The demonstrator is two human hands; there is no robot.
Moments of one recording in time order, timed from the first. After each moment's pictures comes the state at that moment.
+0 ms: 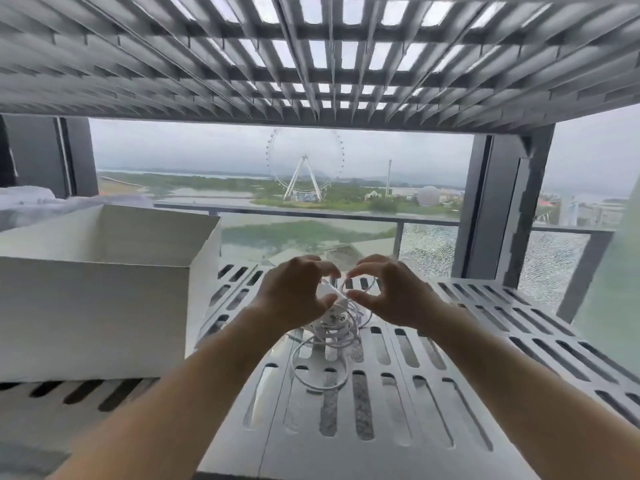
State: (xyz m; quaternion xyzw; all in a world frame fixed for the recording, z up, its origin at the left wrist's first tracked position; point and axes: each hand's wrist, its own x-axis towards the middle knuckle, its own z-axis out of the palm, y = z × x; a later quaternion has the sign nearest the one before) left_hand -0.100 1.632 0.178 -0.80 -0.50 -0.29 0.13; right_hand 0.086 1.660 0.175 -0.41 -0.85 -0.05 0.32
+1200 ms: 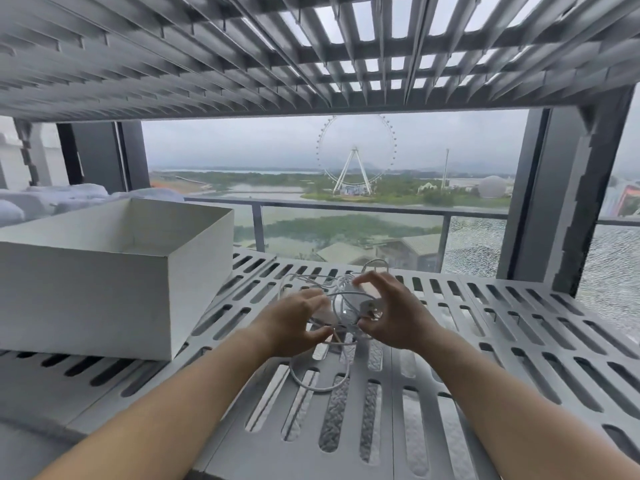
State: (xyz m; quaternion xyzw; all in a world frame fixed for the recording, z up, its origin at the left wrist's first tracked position) left_hand -0.090 1.666 0.115 -0.82 -0.55 -0.18 0.05; right_hand 0.112 1.714 0.118 -0.36 -0.86 0.03 0.36
